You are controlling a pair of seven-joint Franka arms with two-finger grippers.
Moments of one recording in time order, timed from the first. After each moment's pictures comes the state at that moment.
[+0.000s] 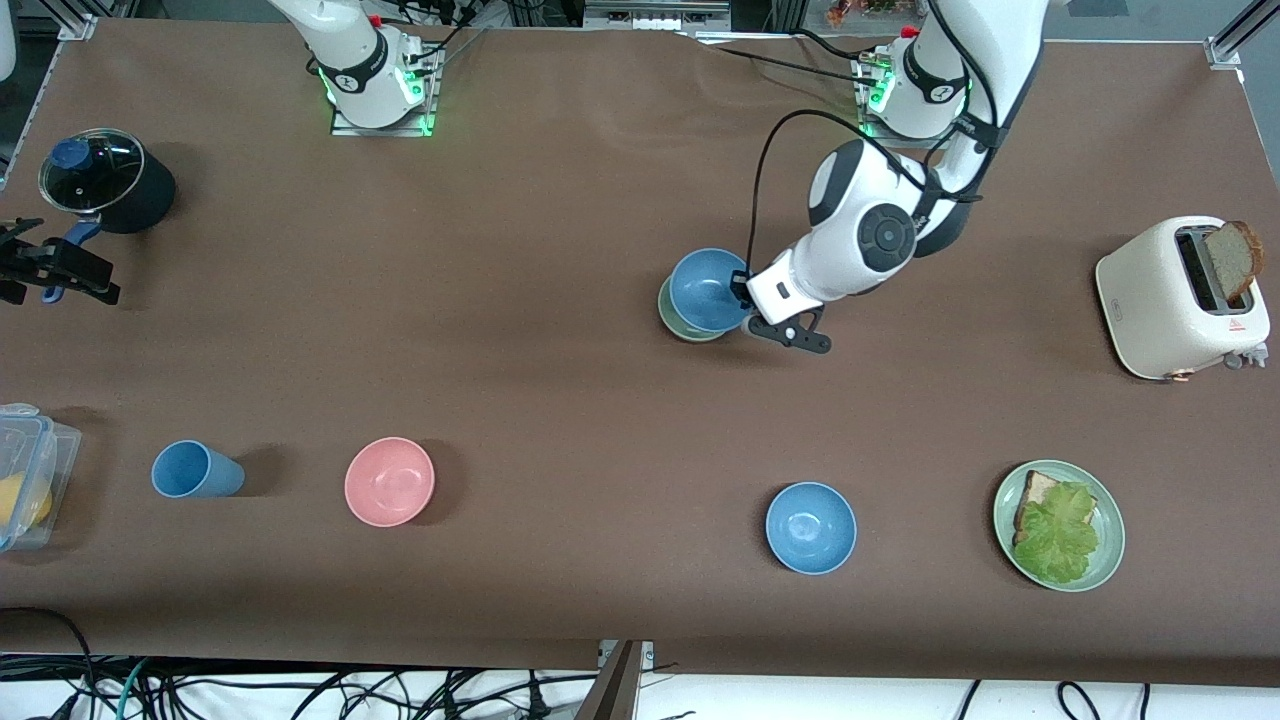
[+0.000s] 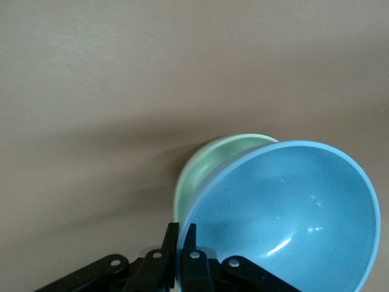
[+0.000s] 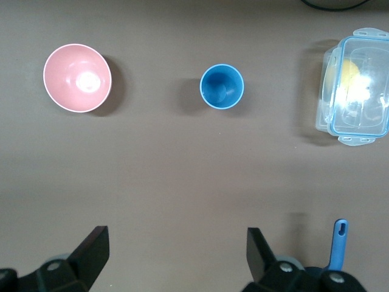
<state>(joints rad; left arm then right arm) -0.40 0.35 -0.15 -2.05 -0.42 2.32 -0.07 -0.05 0.15 -0.04 -1.48 -0.06 1.65 -0.12</state>
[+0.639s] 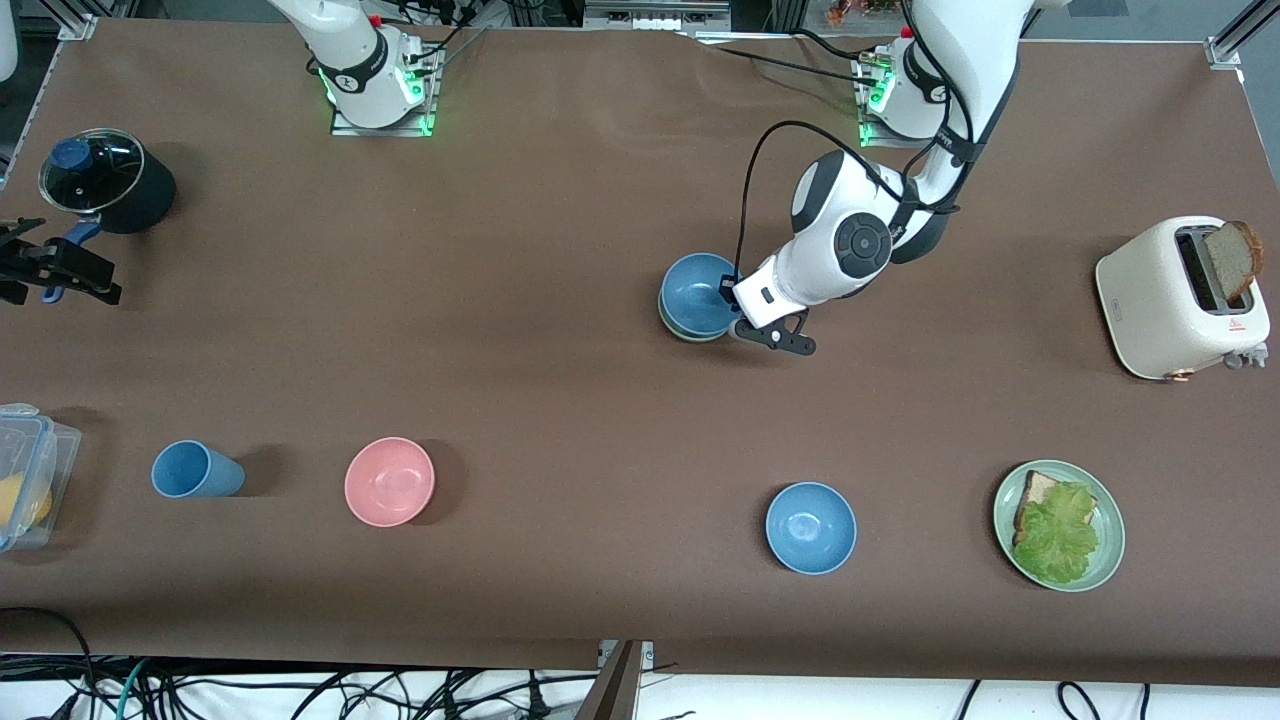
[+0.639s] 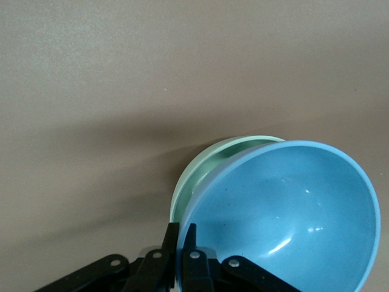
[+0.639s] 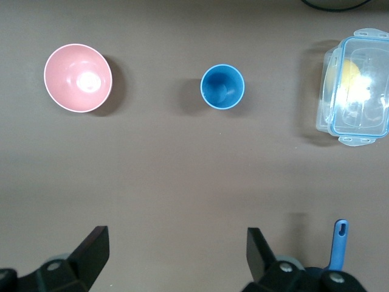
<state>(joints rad) -0.41 0.40 -0.15 -2.05 -0.41 2.37 -0.08 -0.05 0.15 -0.04 -1.48 -0.06 1.65 -0.12</state>
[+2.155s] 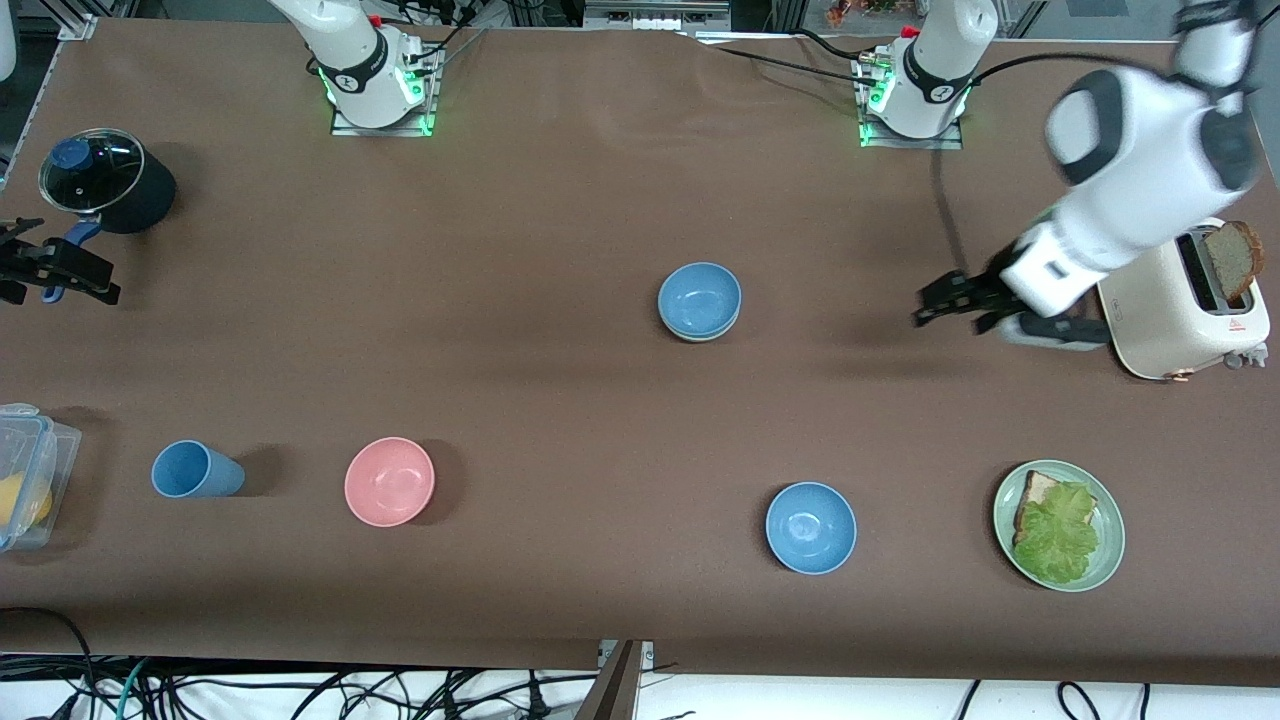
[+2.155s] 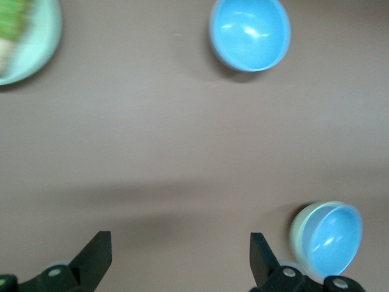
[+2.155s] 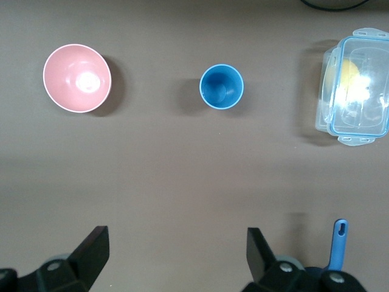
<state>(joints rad) -0.20 -0.04 0.15 -2.09 -0.26 2.10 0.07 -0.05 0.15 -0.04 -1.48 -0.06 1.65 -0.12</state>
